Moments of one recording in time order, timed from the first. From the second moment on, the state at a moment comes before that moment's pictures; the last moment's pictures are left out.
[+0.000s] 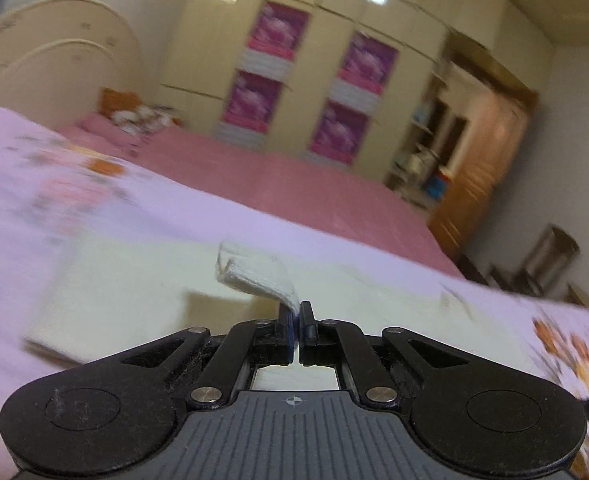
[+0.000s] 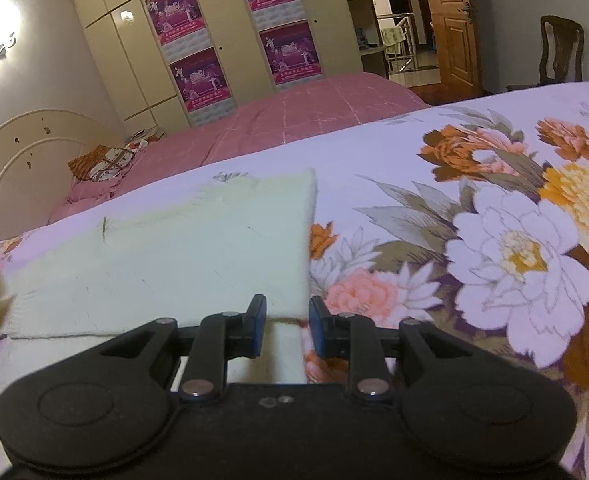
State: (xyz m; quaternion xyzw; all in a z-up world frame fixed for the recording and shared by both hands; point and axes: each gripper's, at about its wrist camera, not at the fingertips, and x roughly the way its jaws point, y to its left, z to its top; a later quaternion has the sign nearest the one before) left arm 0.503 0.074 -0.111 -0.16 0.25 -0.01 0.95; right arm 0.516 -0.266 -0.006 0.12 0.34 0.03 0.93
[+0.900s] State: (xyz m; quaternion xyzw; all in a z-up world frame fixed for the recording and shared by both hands) left arm 0.449 -0.036 -0.079 -0.03 0.25 -0.08 0.96; right arm 0.529 -0.250 -0.006 0.19 0.34 0.10 0.92
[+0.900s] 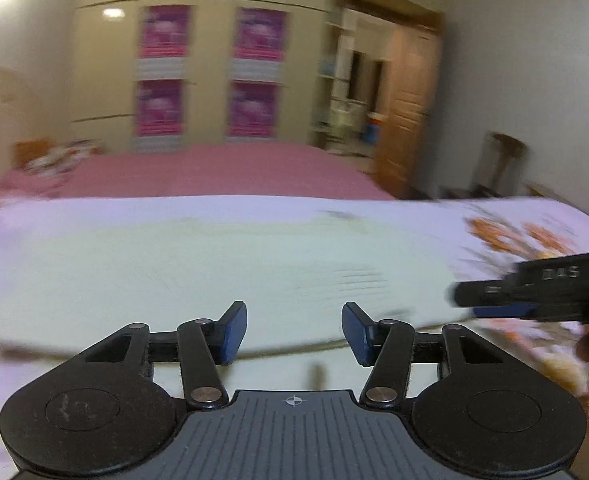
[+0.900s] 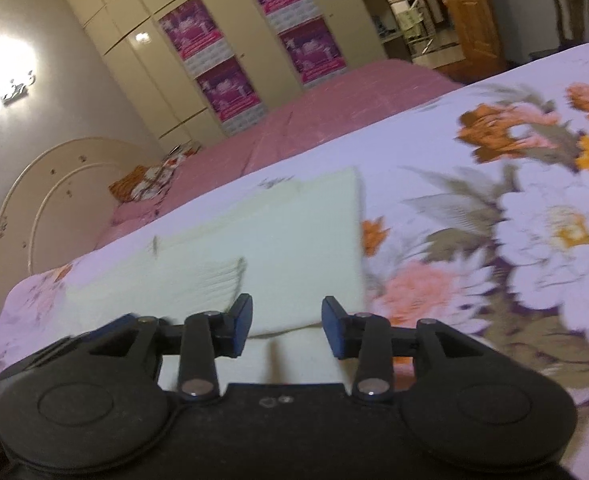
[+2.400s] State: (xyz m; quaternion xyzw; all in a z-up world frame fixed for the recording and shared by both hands) left arm 0.475 0.061 -0.110 -0.04 0.30 0.02 0.95; right arm 0.548 -0.257 0.004 0.09 0.31 0.07 0.94
